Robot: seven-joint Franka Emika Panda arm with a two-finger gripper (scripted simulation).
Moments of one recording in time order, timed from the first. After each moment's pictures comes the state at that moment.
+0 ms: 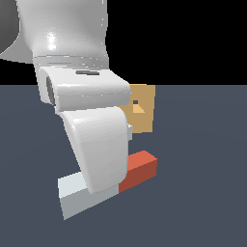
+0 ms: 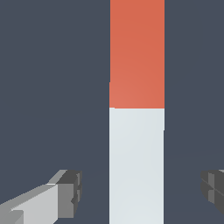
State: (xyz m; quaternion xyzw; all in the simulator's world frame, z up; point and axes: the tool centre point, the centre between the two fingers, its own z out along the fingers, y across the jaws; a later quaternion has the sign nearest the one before) arm -0.062 -0.126 0.065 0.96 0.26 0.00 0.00
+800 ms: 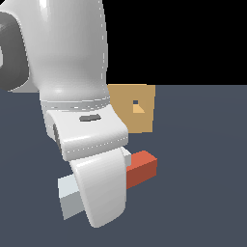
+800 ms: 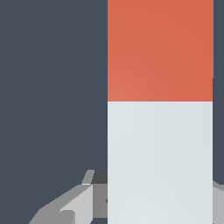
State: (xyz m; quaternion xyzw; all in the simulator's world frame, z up) arm -0.063 -0.127 0.022 0.97 0.26 0.00 0.00
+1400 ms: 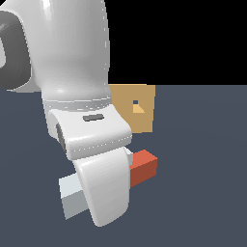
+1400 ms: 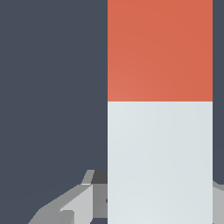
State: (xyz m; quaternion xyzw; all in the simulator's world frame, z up) arm -0.061 -0.126 0.022 0.96 0.27 0.00 0.00
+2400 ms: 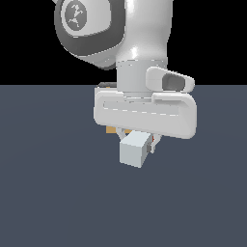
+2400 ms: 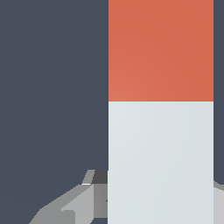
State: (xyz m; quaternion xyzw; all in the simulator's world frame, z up) arm 0.031 -0.061 0.072 0.84 0.54 0.00 0.00
